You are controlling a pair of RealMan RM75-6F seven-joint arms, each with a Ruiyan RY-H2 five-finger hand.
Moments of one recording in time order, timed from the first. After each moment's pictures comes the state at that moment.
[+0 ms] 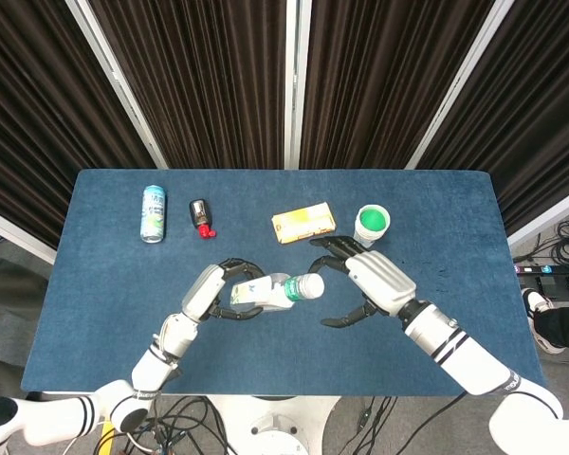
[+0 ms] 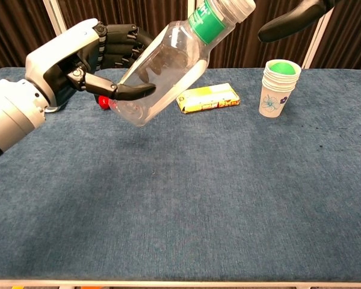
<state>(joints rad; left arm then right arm) -0.63 -1.75 -0.15 -1.38 1.57 1.27 -0.58 0.75 -0.90 0.26 -2.13 -1.23 0.82 0.19</state>
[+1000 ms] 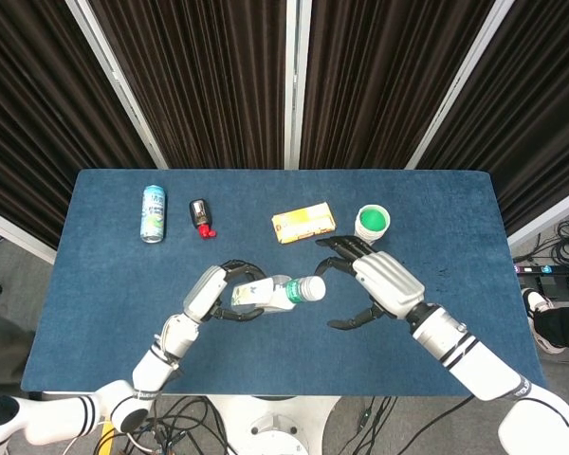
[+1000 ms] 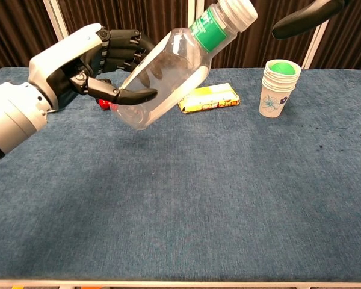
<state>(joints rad) -0.64 -1.75 -0.14 -1.38 1.56 1.27 -0.56 0.72 -0.87 0.25 -2.15 -1.28 0.84 0.19</state>
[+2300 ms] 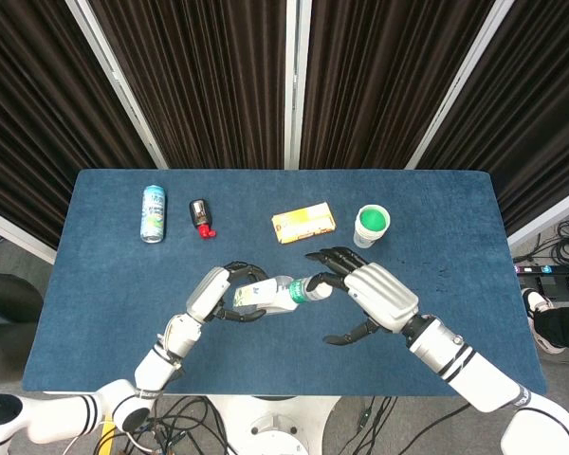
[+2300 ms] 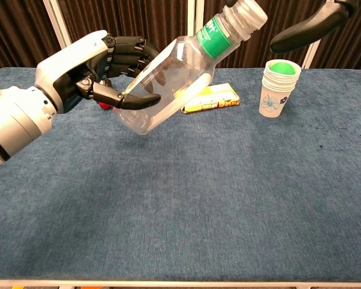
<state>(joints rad) -0.65 -1.76 -0.13 -1.37 1.55 1.25 -0.57 0.71 -0.87 0.23 -2.18 -1.36 0.87 0.17</state>
